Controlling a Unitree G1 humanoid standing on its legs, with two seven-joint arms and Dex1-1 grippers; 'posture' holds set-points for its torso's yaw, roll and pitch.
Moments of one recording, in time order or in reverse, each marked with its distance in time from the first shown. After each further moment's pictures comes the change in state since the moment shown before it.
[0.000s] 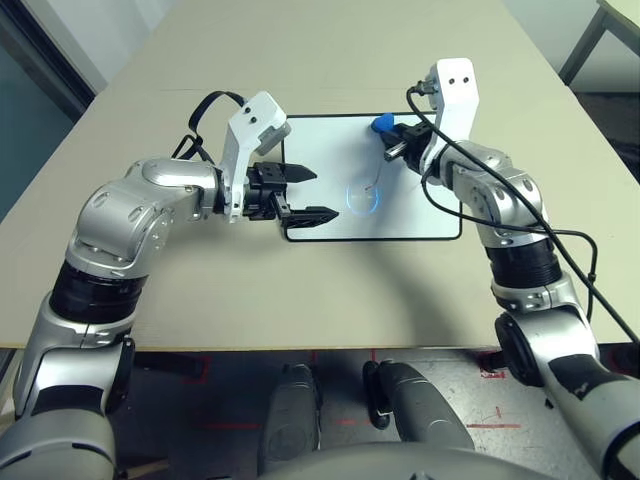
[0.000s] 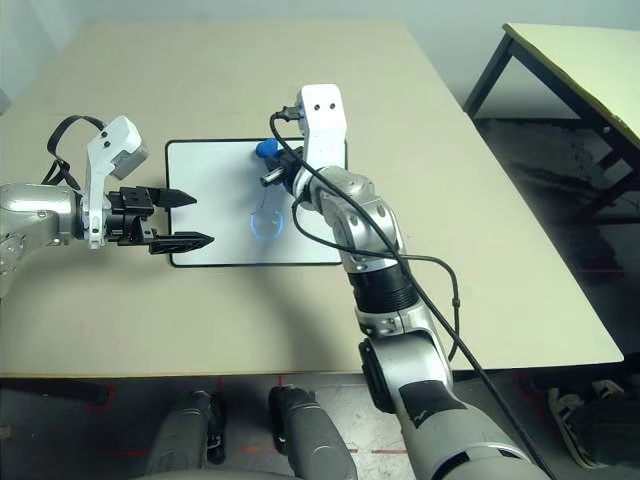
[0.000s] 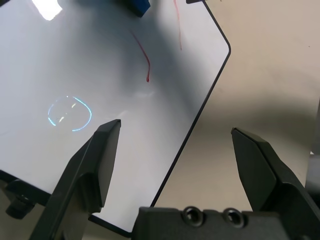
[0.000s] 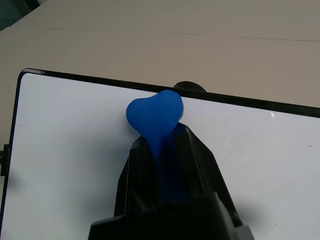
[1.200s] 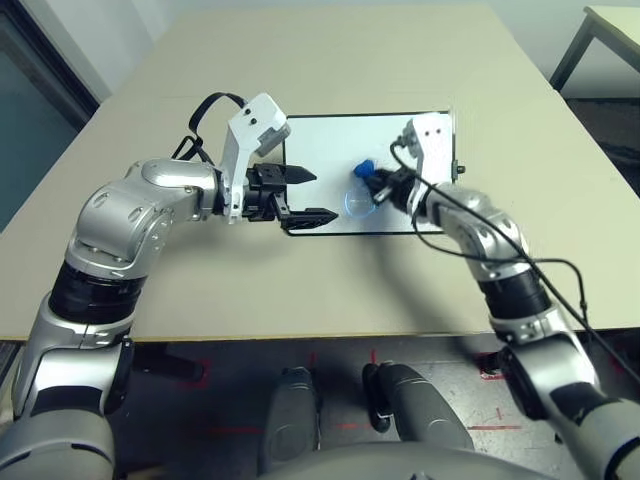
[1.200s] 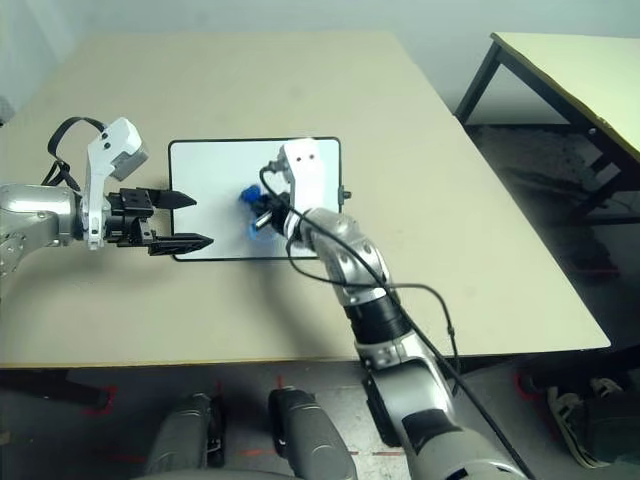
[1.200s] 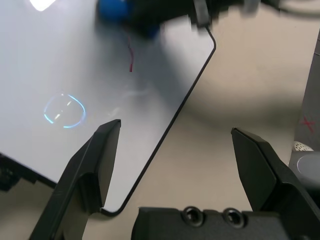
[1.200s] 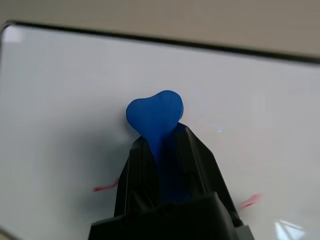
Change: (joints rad) left arm 0.020 0.012 -0.005 0.005 0.003 -0.002 -0.009; right arm 0.027 -0.072 0.031 0.043 -0.031 -0.022 -0.008
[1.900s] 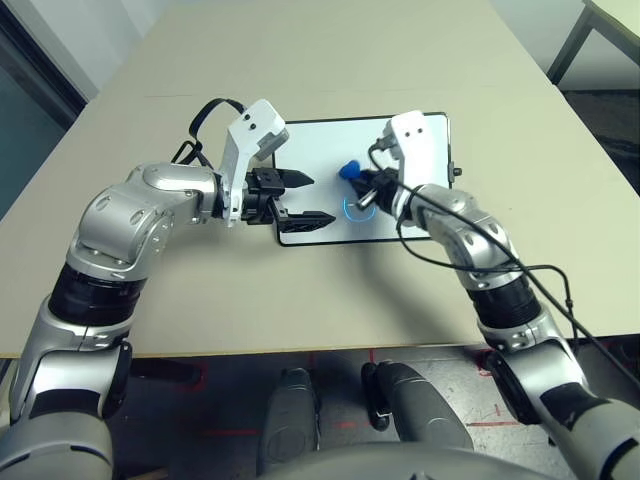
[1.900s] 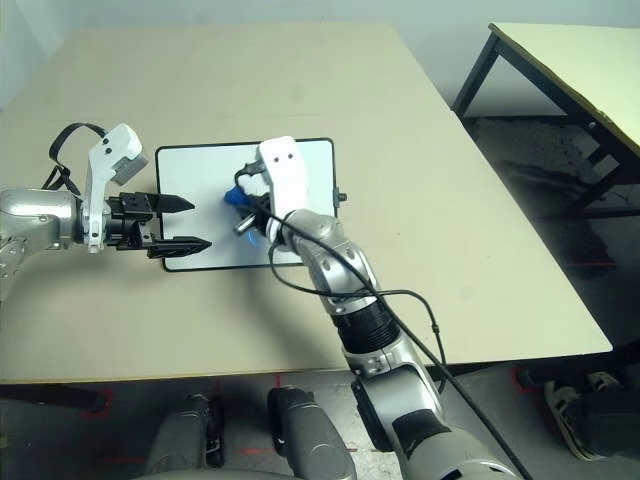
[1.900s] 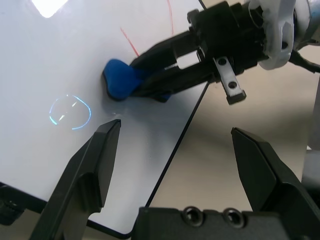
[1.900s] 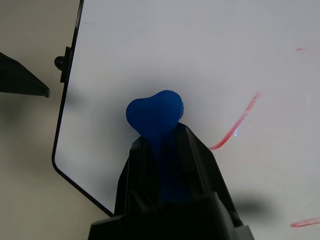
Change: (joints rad) left arm 0.002 0.000 -0.005 0.004 -0.001 0.000 0.010; right arm 0.129 0.125 0.150 -0.103 0.008 0.056 0.084
